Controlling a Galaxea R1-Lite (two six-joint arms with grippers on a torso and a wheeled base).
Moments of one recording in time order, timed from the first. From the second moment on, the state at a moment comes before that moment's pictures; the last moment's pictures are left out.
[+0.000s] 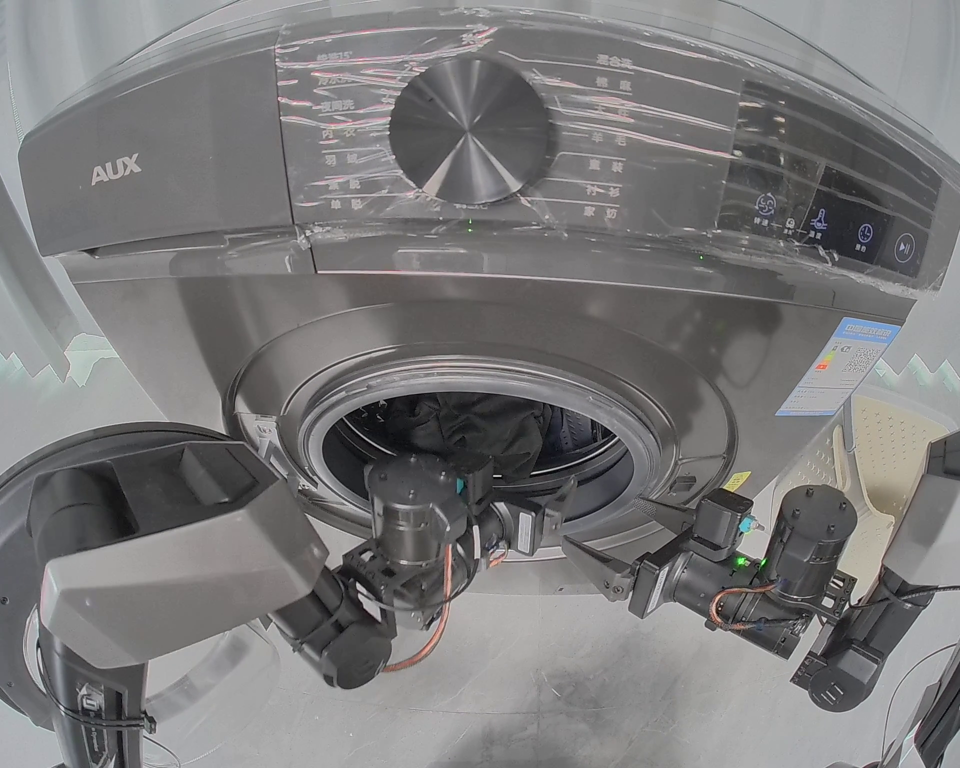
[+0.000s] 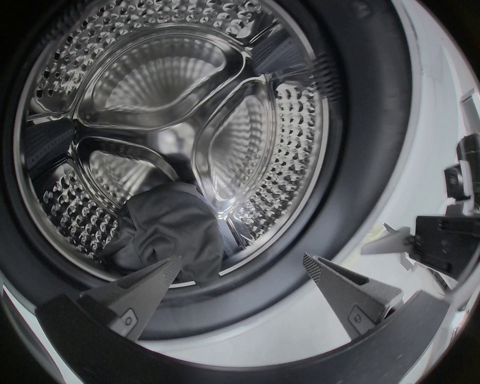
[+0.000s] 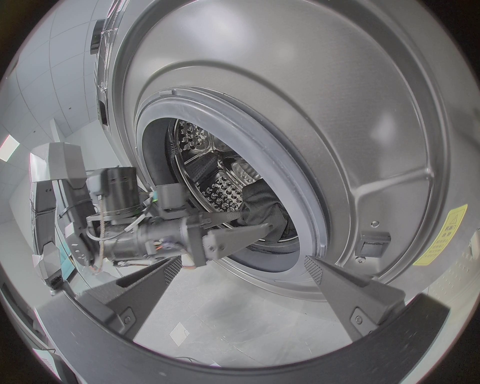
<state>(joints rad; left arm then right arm) -0.72 2.26 -0.92 -1.28 0.16 -0.06 0.65 1.96 -0.32 -1.54 0.01 0.17</state>
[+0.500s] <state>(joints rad) -0.77 2.03 -0.42 -1.54 0.17 -0.08 0.65 1.87 -0.23 -1.54 -0.01 0.16</state>
